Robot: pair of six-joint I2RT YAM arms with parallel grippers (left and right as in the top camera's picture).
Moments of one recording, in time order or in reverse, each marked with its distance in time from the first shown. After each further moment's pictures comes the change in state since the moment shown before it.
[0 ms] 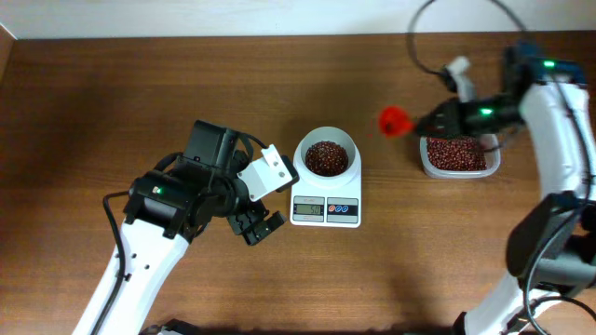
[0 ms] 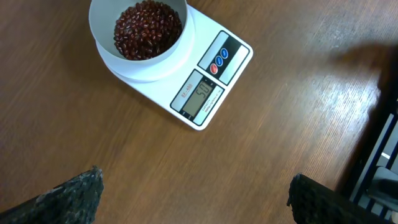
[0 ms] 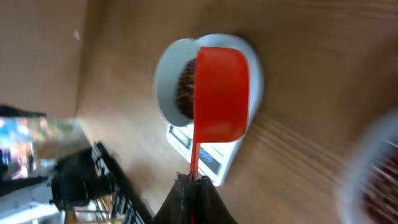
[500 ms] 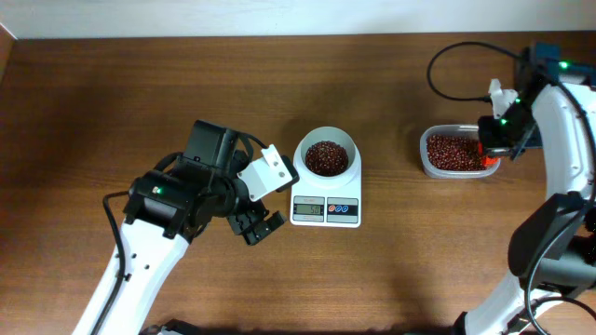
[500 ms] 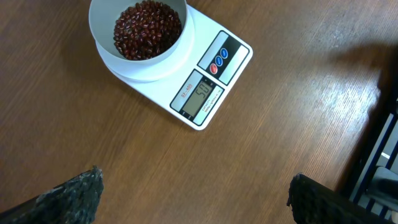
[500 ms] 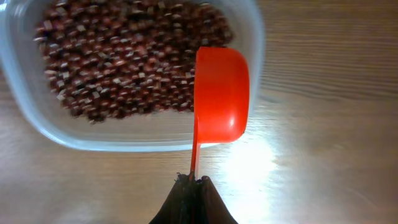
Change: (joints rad) left arm 0.000 0.000 0.000 0.000 0.000 0.000; right arm 0.007 0.000 0.014 0.023 0.966 0.225
